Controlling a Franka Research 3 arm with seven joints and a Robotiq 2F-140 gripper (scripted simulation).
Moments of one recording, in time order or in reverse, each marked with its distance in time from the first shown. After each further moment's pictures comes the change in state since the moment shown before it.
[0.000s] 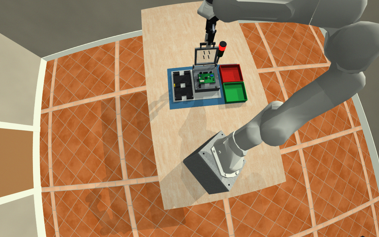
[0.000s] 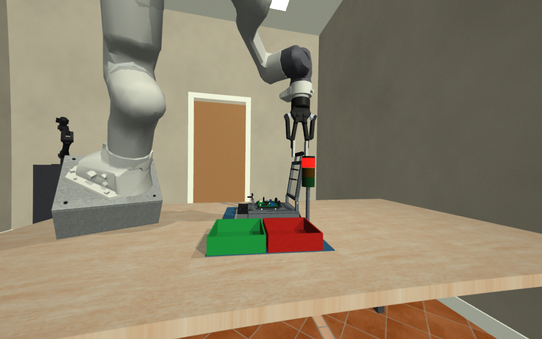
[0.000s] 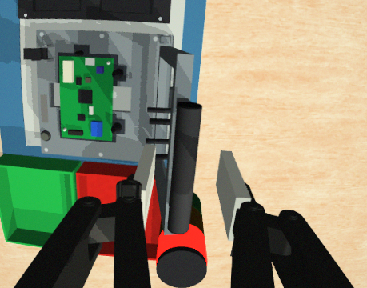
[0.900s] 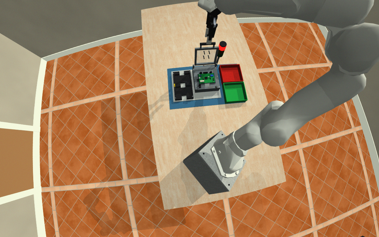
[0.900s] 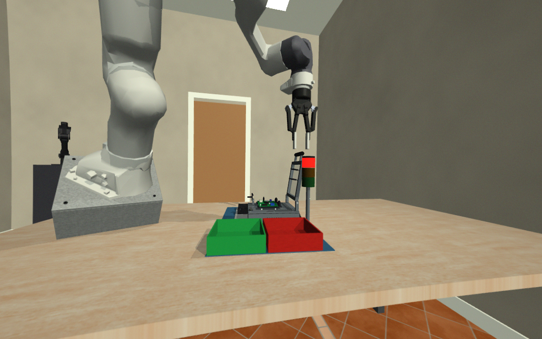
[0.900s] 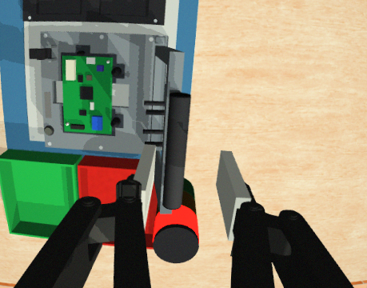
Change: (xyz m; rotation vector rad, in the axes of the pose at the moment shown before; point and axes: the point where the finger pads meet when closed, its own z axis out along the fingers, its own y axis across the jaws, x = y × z) arm 0.000 0.005 -0.033 -0.012 0.004 0.005
